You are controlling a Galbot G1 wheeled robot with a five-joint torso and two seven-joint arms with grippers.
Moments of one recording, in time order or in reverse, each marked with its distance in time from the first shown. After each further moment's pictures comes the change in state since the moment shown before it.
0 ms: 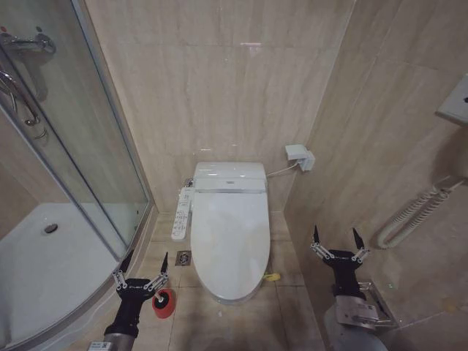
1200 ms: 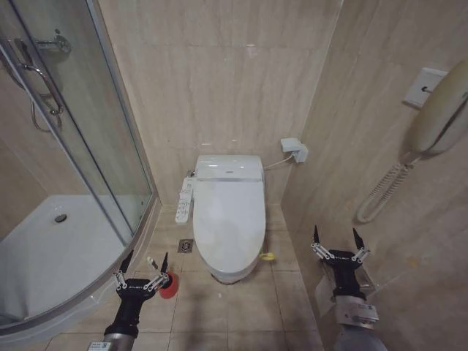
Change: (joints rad) left arm 0.000 0.000 0.000 0.000 0.000 0.000 0.000; right arm -0.001 0.000 0.000 0.000 0.000 0.000 0.000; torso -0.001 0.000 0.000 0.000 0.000
